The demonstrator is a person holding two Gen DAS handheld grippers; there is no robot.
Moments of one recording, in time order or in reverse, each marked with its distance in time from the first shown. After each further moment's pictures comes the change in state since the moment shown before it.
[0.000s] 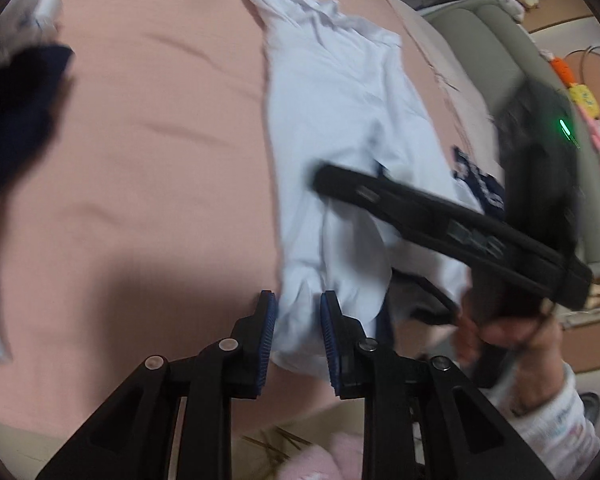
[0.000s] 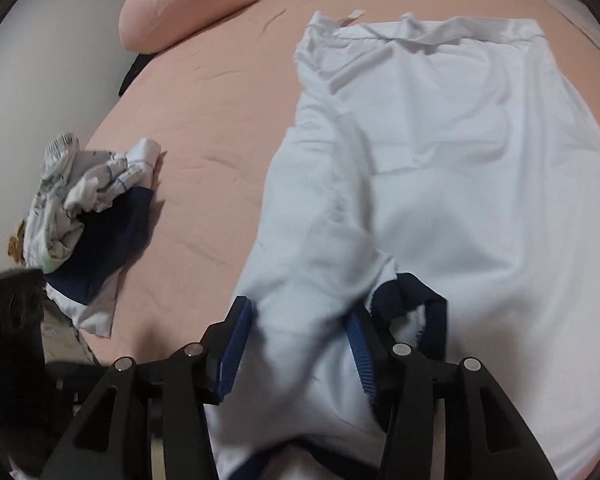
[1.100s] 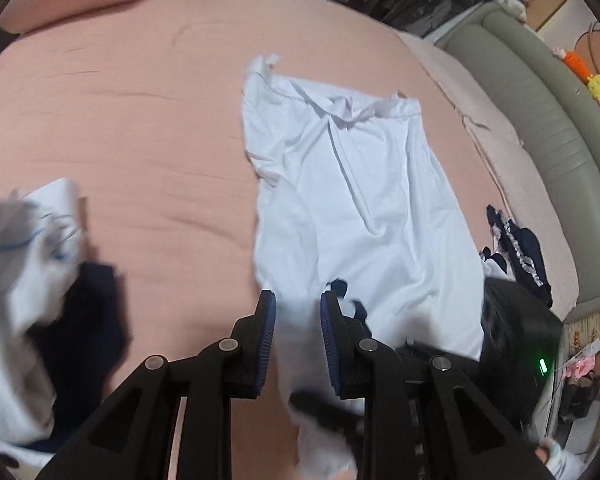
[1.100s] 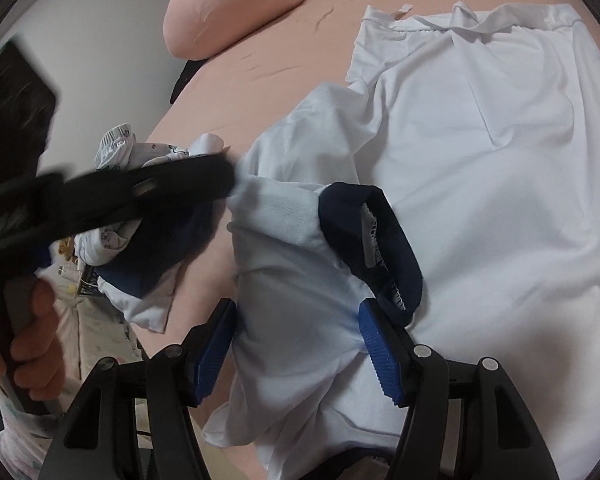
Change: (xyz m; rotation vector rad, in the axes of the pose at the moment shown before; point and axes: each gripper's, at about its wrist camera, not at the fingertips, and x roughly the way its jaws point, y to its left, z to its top) left arm -0.038 -0.026 0.108 0.115 -0.158 0.260; right arm 0.001 0.008 -0.018 0.057 -0.054 0.222
